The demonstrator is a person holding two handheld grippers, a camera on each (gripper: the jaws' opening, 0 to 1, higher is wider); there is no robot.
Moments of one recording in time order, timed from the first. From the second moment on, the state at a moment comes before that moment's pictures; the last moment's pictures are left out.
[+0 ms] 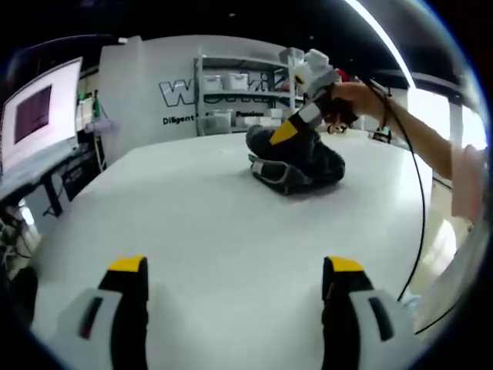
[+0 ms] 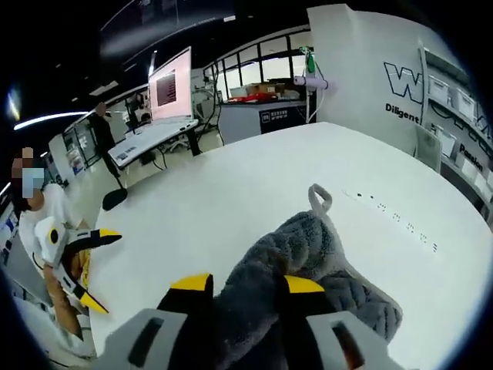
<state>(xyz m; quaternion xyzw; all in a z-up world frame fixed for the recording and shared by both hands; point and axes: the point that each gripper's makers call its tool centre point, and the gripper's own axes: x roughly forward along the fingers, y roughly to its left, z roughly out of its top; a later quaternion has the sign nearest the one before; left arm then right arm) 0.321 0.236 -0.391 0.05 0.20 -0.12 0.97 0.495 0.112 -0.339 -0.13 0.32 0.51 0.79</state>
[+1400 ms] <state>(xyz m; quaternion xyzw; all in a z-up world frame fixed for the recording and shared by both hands) 0.330 0.207 -0.379 0.07 0.20 -0.15 0.97 0.462 0.011 -0.290 -0.13 0.22 0.54 0.80</state>
